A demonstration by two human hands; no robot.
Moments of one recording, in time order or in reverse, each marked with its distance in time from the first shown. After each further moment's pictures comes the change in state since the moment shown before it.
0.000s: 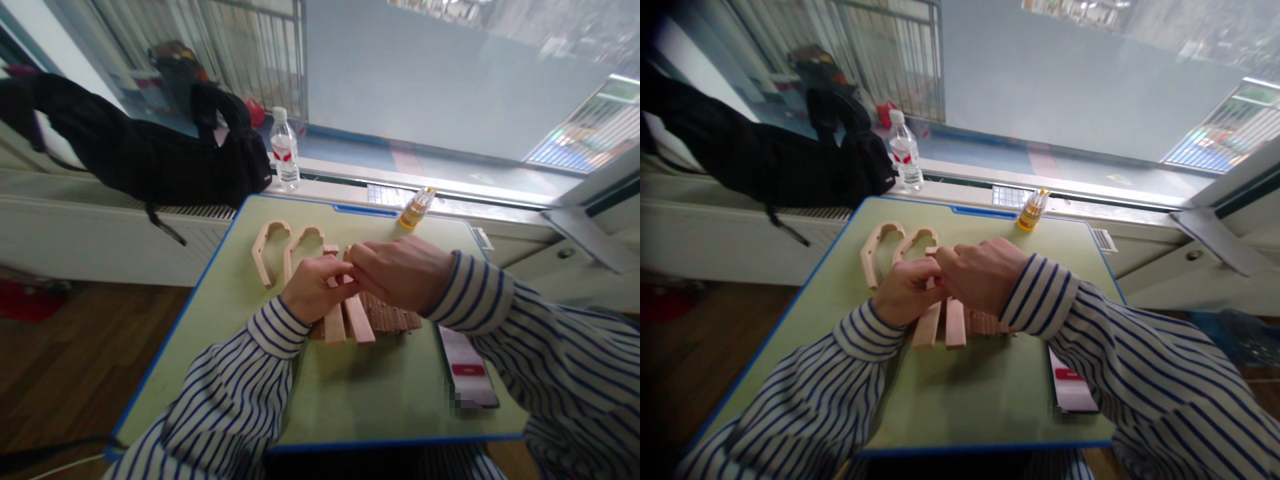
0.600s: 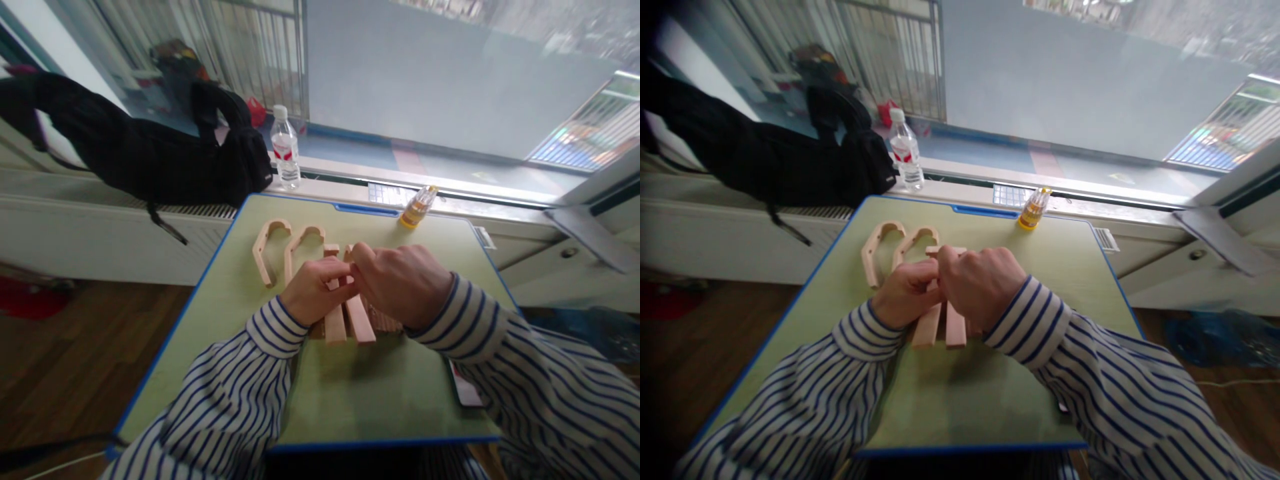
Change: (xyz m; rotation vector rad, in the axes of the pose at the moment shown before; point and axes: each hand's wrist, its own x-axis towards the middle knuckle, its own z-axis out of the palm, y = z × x) left_hand -0.003 -0.004 0.001 -0.050 -0.064 0.006; right_hand -0.003 -0.021 0.008 -0.087 0.075 0.234
